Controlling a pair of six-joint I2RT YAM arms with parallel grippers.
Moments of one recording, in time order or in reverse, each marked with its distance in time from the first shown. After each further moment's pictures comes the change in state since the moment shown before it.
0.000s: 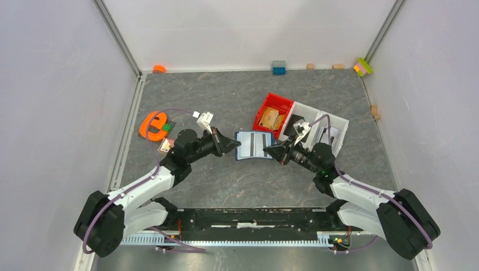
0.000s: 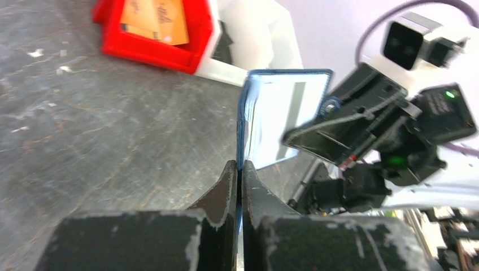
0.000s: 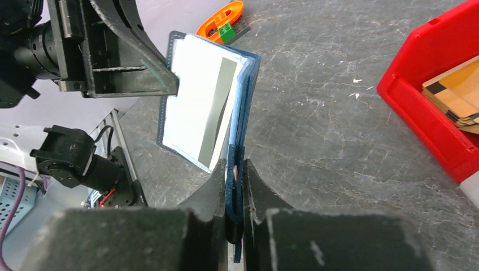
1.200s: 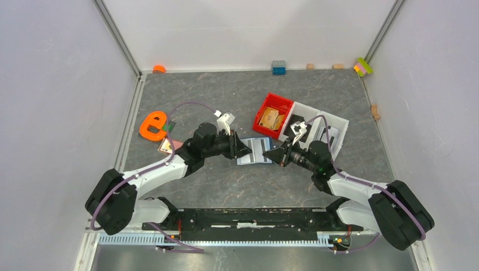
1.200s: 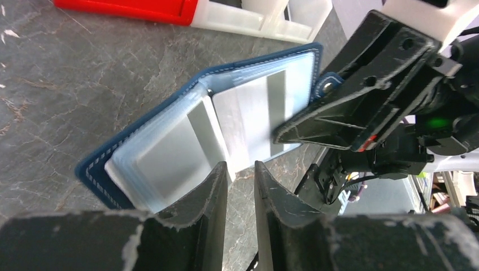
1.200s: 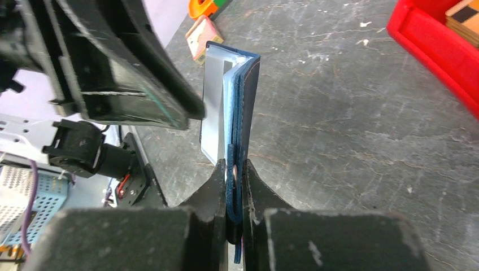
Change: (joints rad) left arm -0.115 0.194 0.170 -0.202 -0.018 0.134; right arm -0.031 0.091 0.002 -0.042 -0.053 0.092
